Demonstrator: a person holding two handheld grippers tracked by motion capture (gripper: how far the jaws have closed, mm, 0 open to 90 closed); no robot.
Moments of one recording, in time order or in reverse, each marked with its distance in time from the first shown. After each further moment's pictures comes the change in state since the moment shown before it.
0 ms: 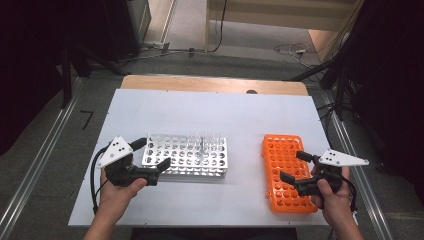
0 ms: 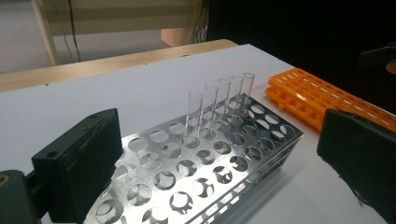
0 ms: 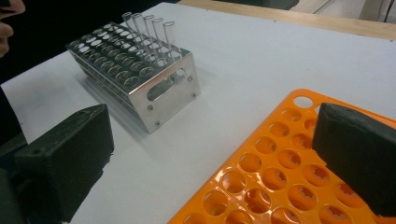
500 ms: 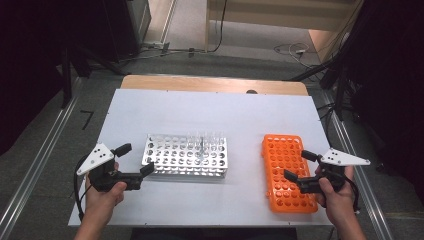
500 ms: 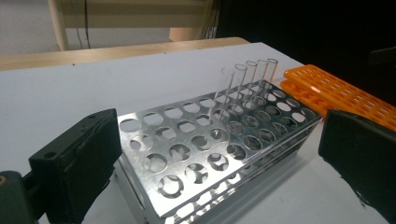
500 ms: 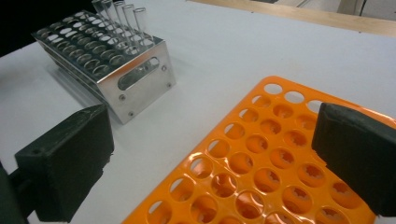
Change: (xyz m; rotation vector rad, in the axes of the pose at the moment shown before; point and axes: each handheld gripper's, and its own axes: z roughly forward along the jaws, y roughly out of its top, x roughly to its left) left arm 0.029 -0.025 -0.022 -0.013 0.021 -0.040; right arm -0.014 -0.008 -0.001 0.019 -0.066 -0.006
